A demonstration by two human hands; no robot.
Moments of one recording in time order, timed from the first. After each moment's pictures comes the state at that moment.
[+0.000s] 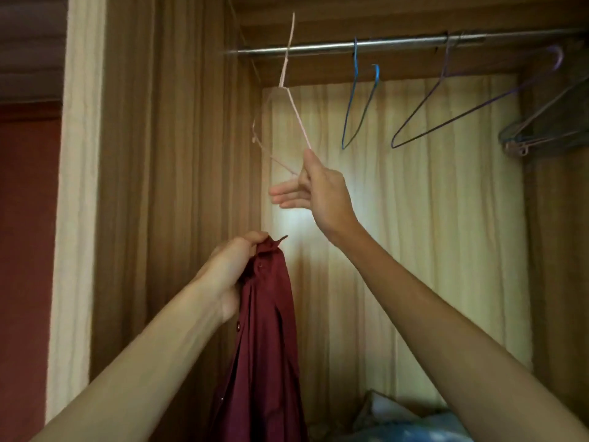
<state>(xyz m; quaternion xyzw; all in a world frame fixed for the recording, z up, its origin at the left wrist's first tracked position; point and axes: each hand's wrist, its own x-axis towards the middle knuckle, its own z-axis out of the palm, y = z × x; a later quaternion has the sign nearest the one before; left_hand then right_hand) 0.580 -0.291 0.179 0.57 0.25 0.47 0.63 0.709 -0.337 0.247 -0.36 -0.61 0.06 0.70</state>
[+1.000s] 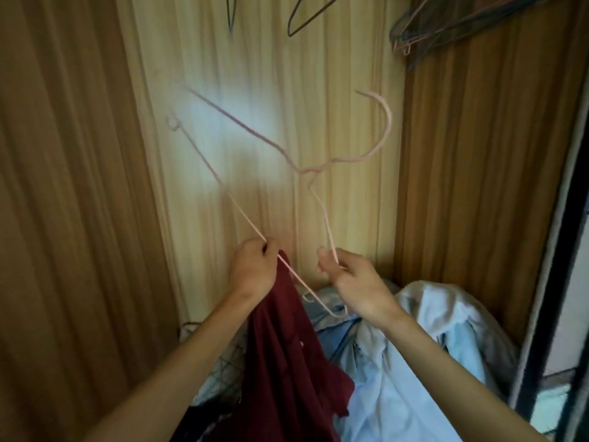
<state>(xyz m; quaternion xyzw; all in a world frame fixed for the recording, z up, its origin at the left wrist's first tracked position) 0.745 -0.346 0.008 0.80 0.20 0.46 0.33 0.827 -0.501 -0.004 -0.73 -0.42 0.02 0.54</state>
